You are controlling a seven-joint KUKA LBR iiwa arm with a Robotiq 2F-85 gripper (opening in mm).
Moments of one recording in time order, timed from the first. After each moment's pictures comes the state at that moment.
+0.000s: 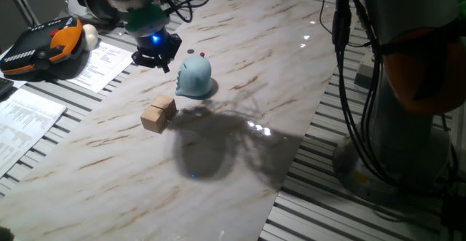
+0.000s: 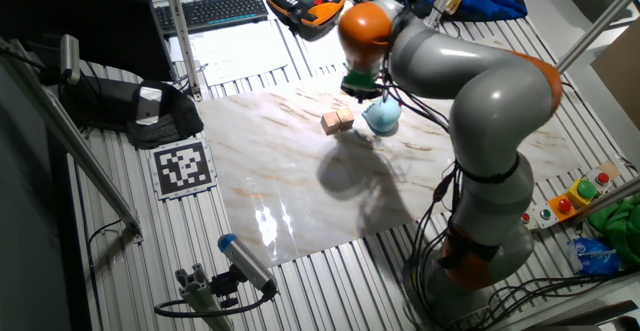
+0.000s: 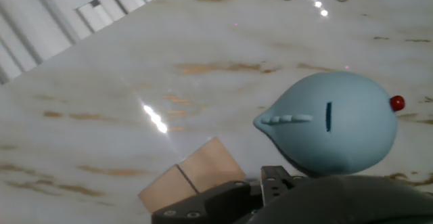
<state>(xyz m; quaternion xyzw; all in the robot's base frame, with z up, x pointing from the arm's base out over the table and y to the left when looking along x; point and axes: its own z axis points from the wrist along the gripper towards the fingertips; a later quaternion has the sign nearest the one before) 0.570 0.056 0.170 0.25 0.96 -0.05 0.07</state>
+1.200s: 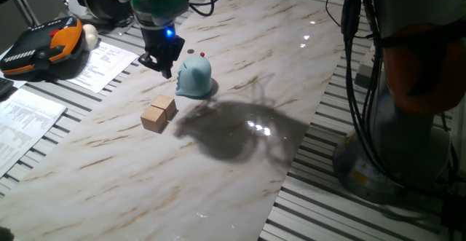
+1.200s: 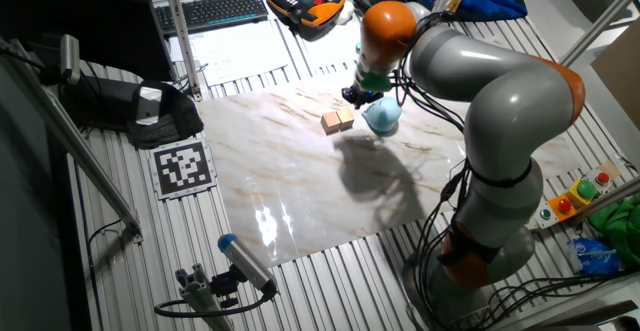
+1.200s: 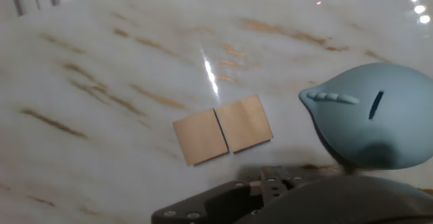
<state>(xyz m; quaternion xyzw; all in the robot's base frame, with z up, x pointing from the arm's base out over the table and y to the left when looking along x) 0.545 0.075 0.178 0.13 0.99 0.01 0.03</state>
